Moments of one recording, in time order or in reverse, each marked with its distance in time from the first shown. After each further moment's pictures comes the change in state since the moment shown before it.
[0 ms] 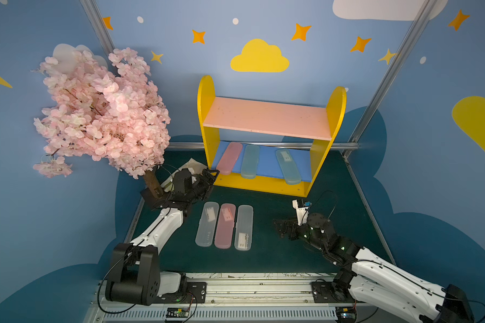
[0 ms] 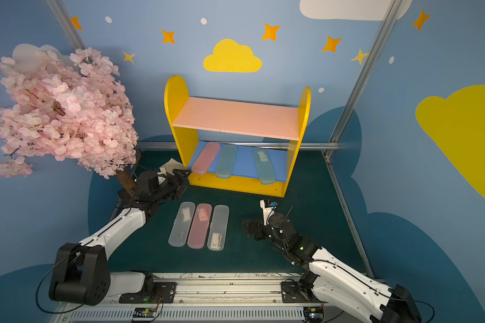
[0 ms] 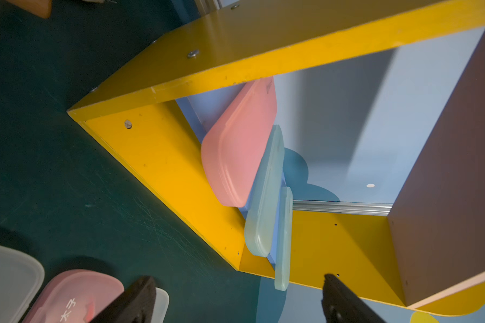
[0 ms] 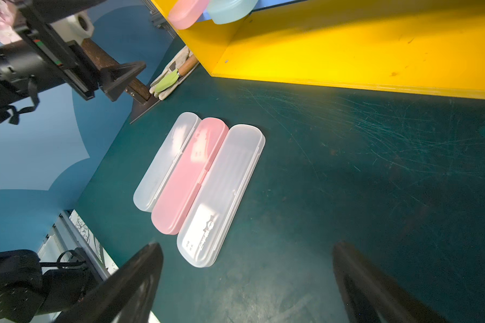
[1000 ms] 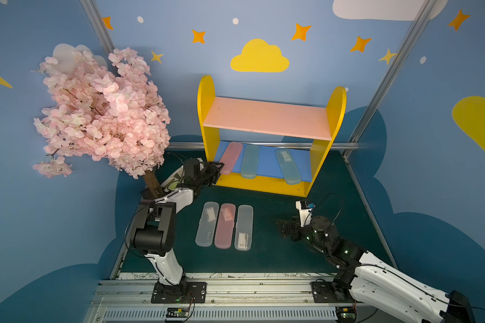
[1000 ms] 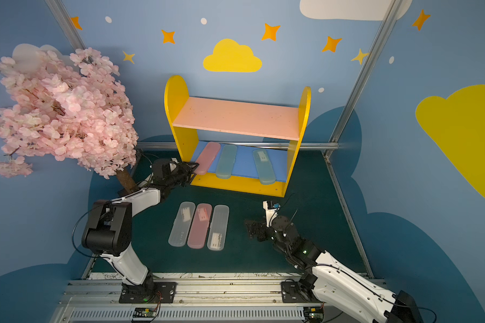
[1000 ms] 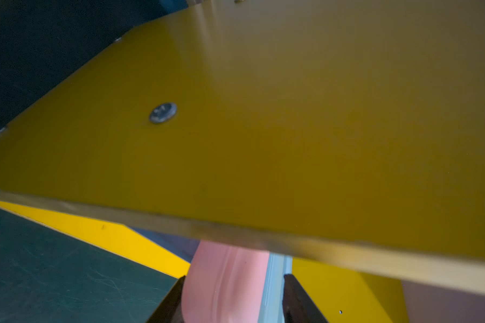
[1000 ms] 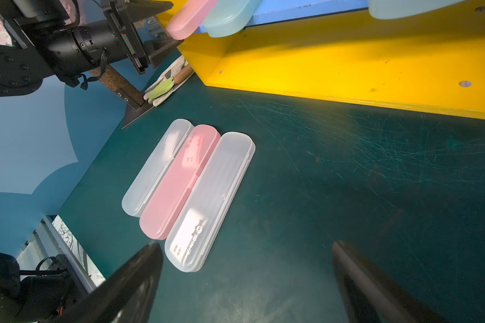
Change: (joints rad) left arm 0.004 0.394 0.238 0.183 0.067 -0.048; right arm -0.002 -0.058 -0.035 0.000 0.043 -0.038
